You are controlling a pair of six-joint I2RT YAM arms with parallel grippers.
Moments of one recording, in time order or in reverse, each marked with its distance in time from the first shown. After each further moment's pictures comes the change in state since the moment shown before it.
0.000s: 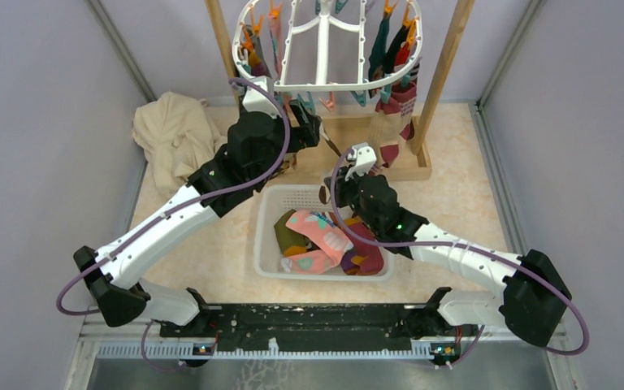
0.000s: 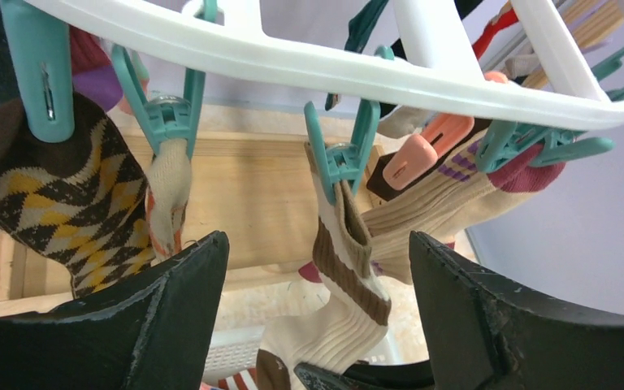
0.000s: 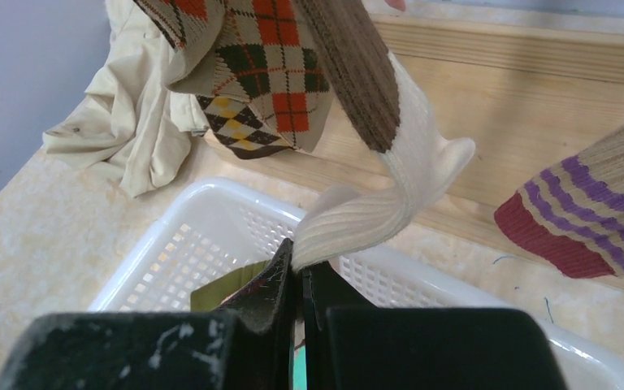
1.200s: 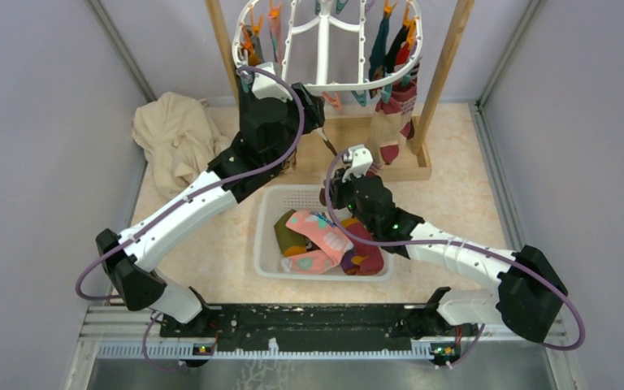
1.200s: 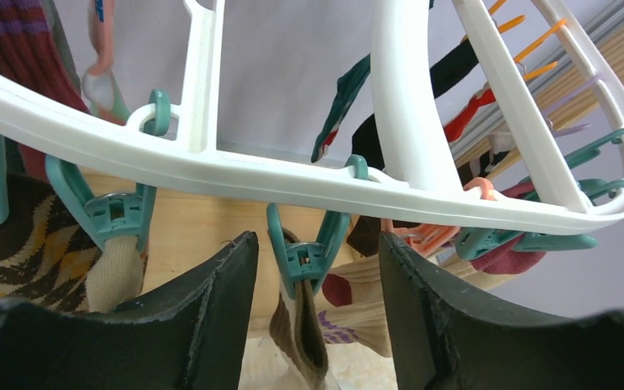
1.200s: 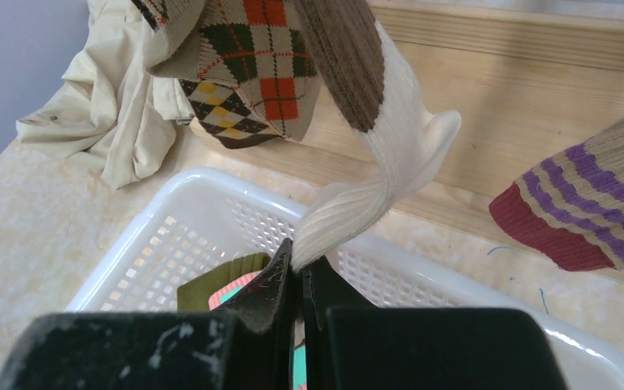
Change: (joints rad) left arm 0.027 0.132 0.098 0.130 -0.040 -0.014; right arm 0.011 0.031 0.002 -0.007 0.029 -0.008
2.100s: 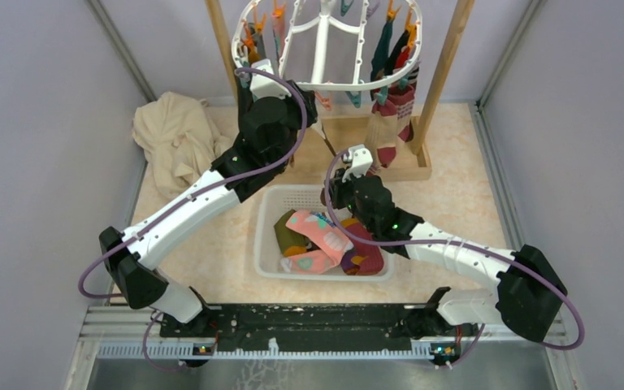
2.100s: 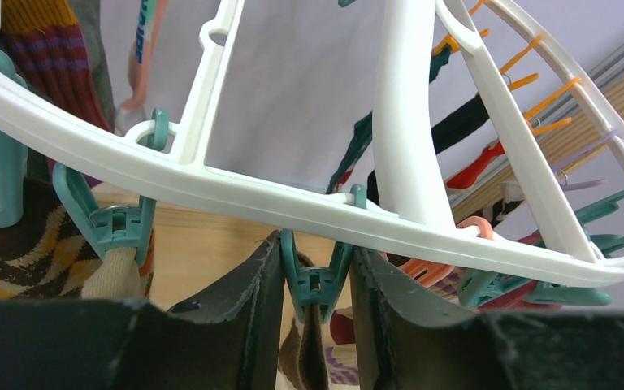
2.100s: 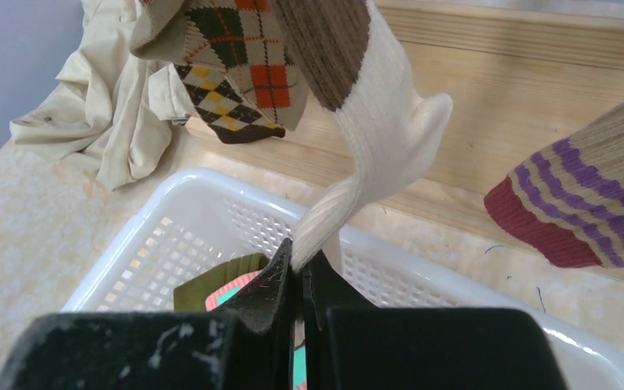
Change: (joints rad) left arm 0.000 0.024 -0.002 0.092 -0.080 0.041; right arm 0.000 0.004 0.000 0.001 0.009 0.000
